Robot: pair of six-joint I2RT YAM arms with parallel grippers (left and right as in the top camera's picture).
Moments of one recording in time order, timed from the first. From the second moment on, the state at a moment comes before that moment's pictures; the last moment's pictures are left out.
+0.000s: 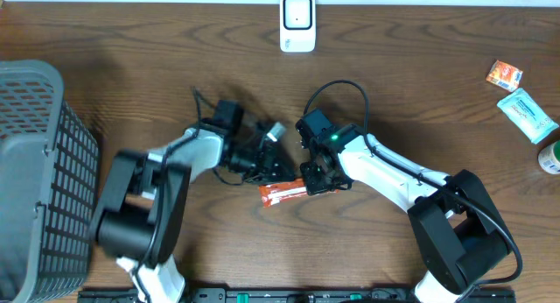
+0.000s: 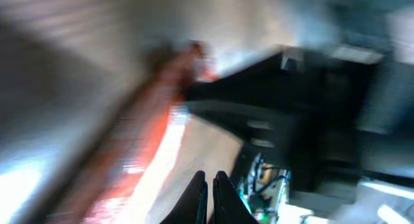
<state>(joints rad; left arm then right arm) -0.31 1.87 0.95 -0.48 1.13 -0.12 0.62 1.83 1.11 -0.78 -0.11 0.36</state>
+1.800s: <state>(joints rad) -0.34 1.84 0.69 -0.10 0.91 -0.73 0.37 1.76 1.21 -0.89 -0.40 0.22</state>
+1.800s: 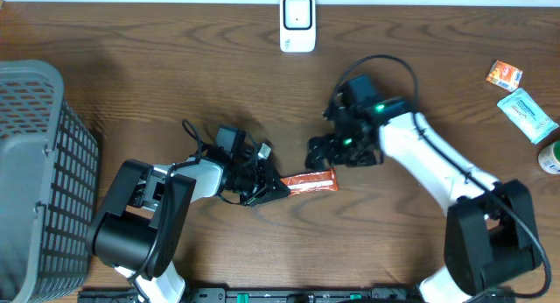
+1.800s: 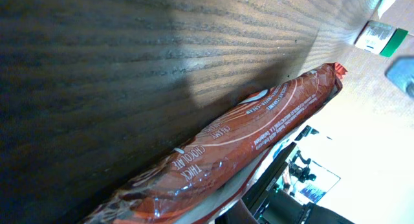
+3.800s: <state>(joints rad) -0.15 0.89 0.78 -0.81 0.26 -0.46 0.61 1.94 1.22 -0.90 -0.57 0.32</state>
